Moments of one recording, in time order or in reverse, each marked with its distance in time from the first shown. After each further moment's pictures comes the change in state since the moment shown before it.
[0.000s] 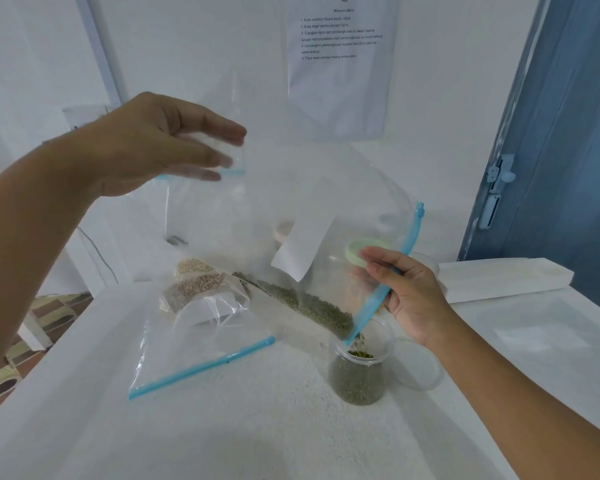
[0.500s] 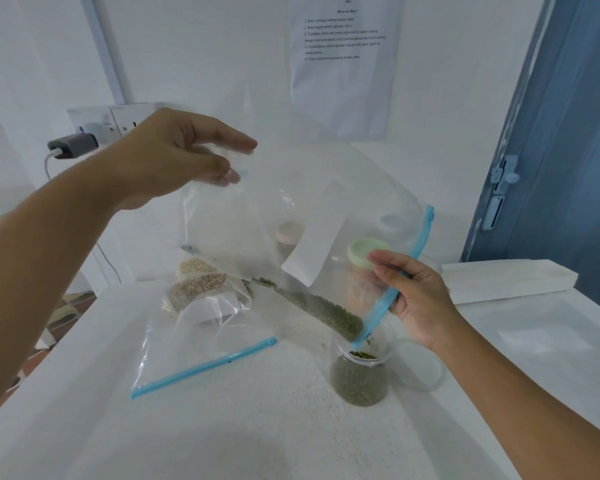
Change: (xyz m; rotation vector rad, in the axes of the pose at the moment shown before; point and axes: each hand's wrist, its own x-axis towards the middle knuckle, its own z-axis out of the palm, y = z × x) left_hand 0.000 -0.007 0.013 0.106 0.050 0.032; right_hand -0.002 -0.001 -0.007 -0.036 0.042 -0.007
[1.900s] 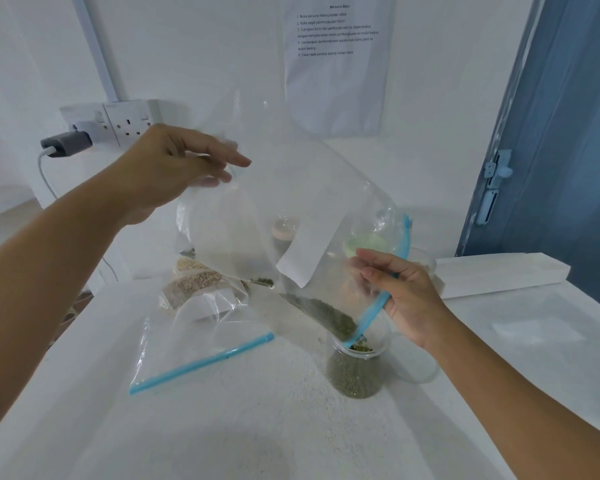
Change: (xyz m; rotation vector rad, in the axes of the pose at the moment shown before) left_hand -0.006 -0.013 0.016 -0.160 0.059 -0.001; right_hand -0.013 0.000 0.013 -0.038 -0.063 0.029
